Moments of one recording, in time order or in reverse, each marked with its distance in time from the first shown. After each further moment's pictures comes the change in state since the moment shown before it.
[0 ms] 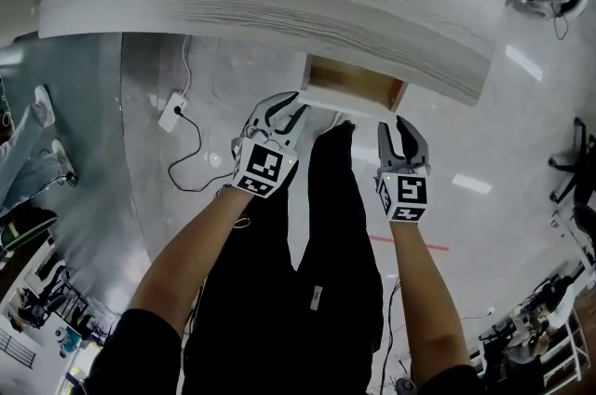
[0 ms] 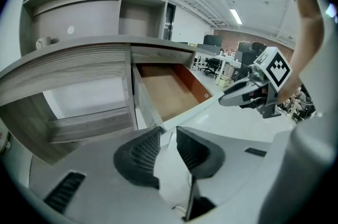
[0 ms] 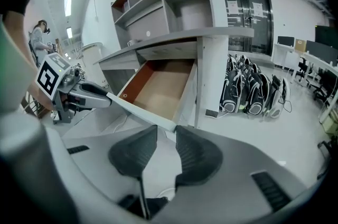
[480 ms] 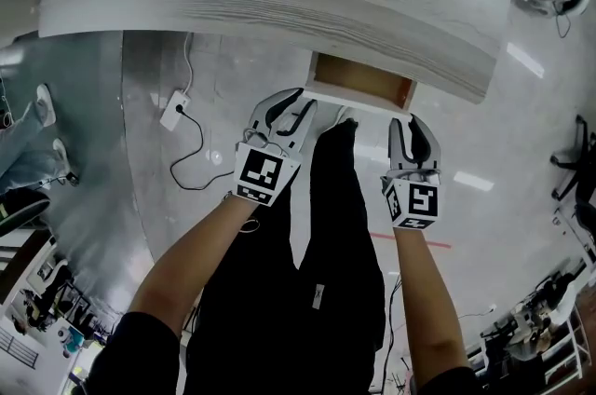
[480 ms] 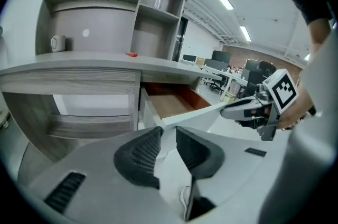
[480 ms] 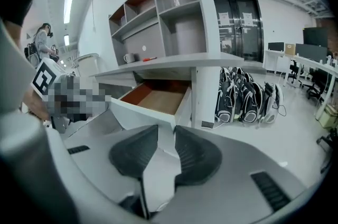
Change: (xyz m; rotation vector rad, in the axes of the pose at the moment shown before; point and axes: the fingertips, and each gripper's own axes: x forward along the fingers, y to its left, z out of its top) left arm -0.022 0.007 0.047 -0.113 -0.133 0.029; right arm -0.021 -0.002 0.039 0.034 -0.133 -0.059
